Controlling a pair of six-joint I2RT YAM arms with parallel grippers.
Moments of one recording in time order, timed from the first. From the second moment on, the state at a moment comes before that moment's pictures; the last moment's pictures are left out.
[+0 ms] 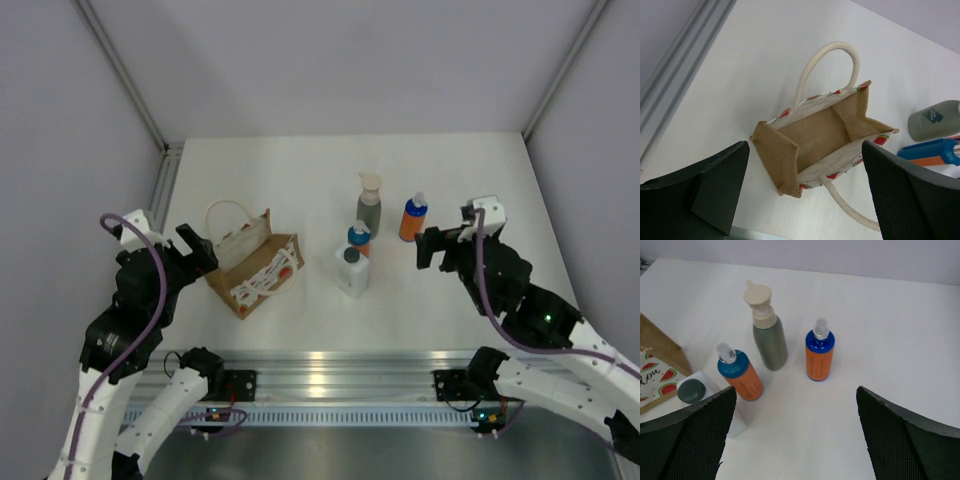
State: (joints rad) left arm -0.36 0.57 1.08 -0.91 -0.47 -0.53; right arm 0.91 0.68 0.88 -0.41 0.65 0.16
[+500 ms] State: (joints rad) left arm -0.36 0.38 1.07 -0.96 -0.52 -0.38; right arm 0.91 0.31 0.91 -0.72 0.80 0.18
